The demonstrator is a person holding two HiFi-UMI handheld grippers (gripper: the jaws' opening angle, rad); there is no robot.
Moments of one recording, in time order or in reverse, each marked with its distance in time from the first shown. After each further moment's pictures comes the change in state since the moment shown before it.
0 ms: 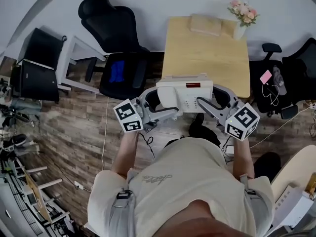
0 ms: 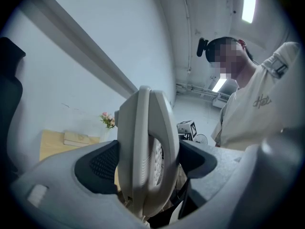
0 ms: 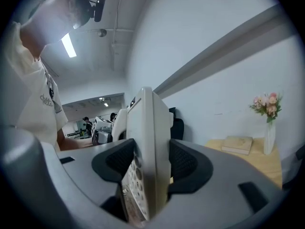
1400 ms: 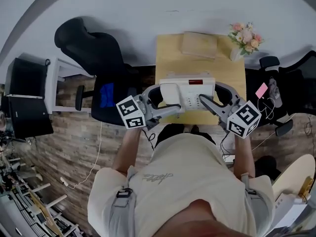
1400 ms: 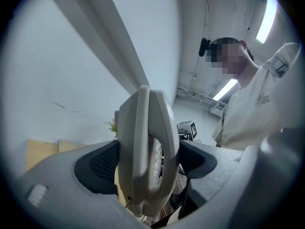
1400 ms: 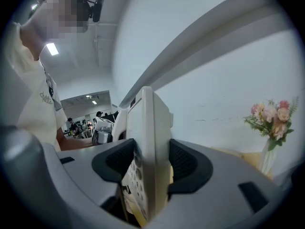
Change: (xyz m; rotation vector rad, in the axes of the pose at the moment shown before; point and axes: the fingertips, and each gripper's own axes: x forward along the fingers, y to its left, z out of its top) left arm 0.098 0.214 0.074 -0.075 0.003 -0.110; right arm 0.095 -0.209 0.063 0.031 0.043 -0.109
